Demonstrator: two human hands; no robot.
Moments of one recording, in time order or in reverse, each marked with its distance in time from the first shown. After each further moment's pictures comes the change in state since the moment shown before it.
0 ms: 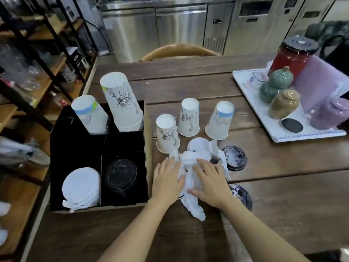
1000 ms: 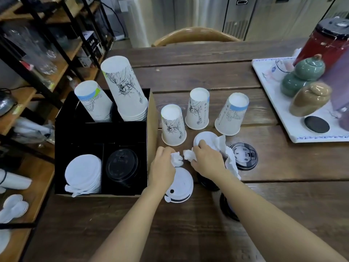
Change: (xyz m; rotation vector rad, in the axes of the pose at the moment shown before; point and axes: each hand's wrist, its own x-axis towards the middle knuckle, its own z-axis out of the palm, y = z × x) left_hand 0.009 0.002 -0.022 -0.325 0.217 -0.237; right_hand 0.070 -0.007 -0.029 0.090 -0.244 0.066
